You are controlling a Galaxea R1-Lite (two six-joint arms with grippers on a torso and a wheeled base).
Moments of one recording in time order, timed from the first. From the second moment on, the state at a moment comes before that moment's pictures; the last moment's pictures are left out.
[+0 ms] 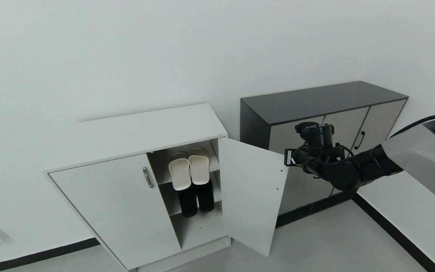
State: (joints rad) left arm 0.00 0.00 0.00 0.00 0.00 -0.01; right arm 0.40 2.23 -1.36 -0.53 -0.25 0.20
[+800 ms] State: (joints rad) left arm 0.00 0.00 0.00 0.00 0.00 -0.01; right arm 0.63 2.09 -1.03 -0.72 -0.25 0.19
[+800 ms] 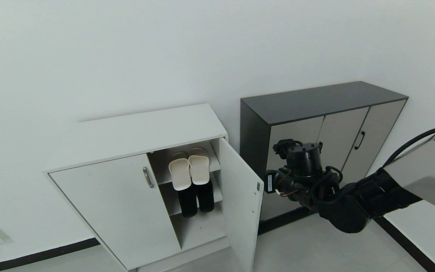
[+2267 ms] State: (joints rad) left arm 0.00 0.00 0.00 0.00 0.00 -0.01; right arm 0.69 2.02 -0.93 -0.77 -0.24 0.11
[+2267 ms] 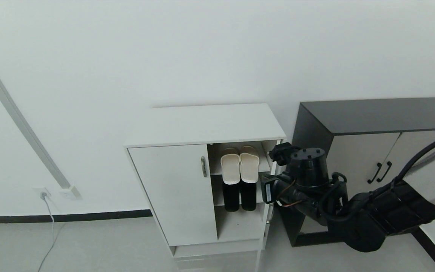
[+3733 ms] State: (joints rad) left arm 0.00 0.00 0.00 0.00 0.00 -0.01; right arm 0.63 2.09 -0.86 -0.87 -0.21 0.07
